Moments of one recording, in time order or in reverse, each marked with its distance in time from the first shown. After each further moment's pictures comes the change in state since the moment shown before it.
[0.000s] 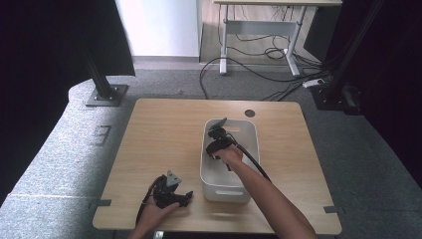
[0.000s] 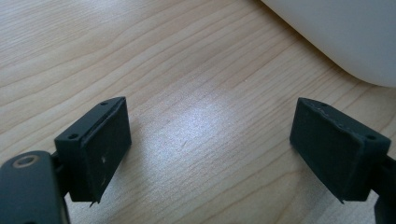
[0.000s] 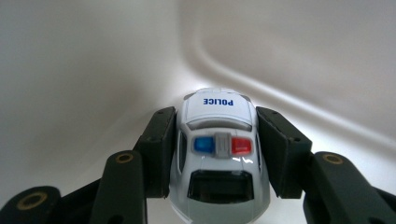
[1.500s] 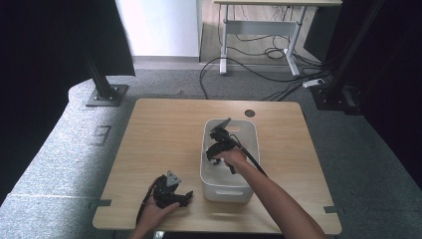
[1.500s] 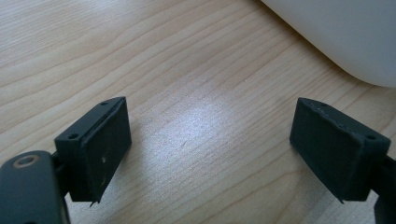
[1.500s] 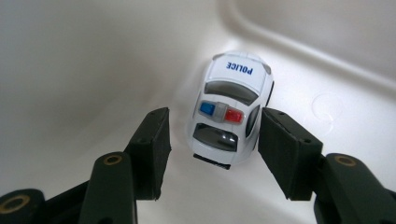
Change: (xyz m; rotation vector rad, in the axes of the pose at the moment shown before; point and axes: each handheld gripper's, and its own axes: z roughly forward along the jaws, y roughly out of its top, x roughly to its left) left arm 0.000 0.000 0.000 0.000 0.001 -0.002; right arm 0.001 -0.013 -0.028 0.053 0.113 0.006
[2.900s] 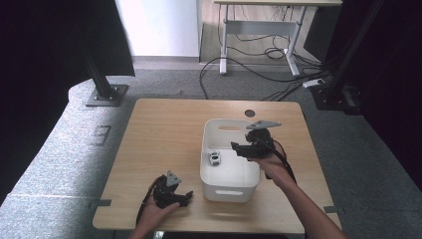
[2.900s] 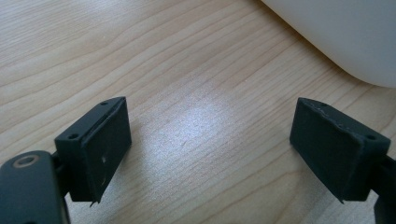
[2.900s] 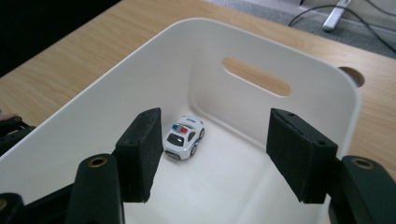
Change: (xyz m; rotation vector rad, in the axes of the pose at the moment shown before) left arm 0.000 0.000 0.000 0.002 0.000 -0.001; right arm -0.034 -0.086 -0.140 -0.581 -0.016 -0.196
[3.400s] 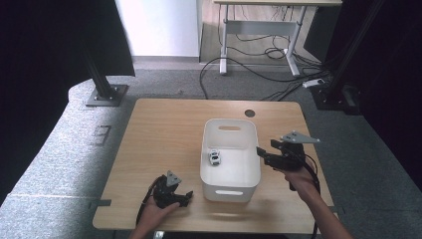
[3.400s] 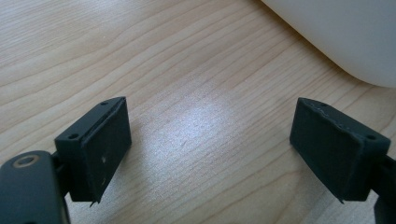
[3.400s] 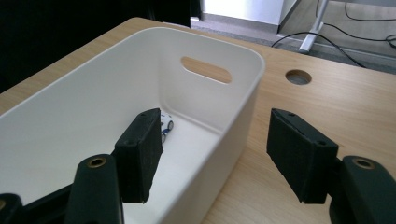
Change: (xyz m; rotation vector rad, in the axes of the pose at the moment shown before) left arm 0.000 0.000 0.000 0.000 0.000 -0.001; right arm -0.043 -0.049 -0.052 -0.140 -0.032 0.050
